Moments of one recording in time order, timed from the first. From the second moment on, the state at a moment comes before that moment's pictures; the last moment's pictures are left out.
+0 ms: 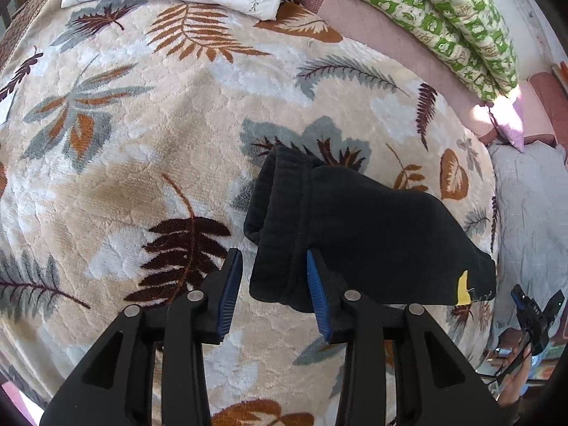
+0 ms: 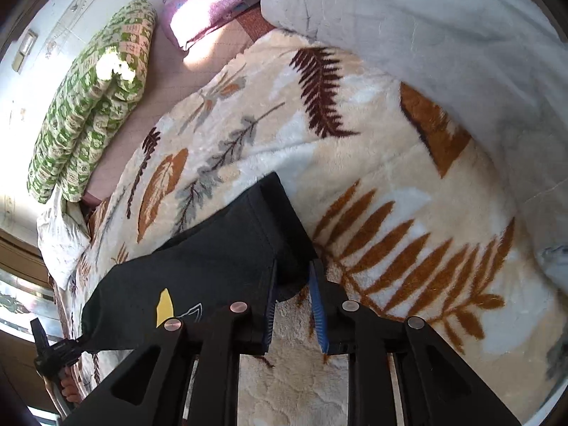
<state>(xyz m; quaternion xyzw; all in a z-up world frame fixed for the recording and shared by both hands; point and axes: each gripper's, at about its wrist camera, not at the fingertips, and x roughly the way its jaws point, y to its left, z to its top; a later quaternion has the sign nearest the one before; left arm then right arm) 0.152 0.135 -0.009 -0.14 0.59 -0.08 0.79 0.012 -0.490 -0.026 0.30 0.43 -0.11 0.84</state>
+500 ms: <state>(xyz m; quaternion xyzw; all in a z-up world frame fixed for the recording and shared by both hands) 0.223 0.099 0.005 -0.03 0.60 -0.06 0.79 0.190 -0.254 0.013 0.10 0.51 0.19 0.83</state>
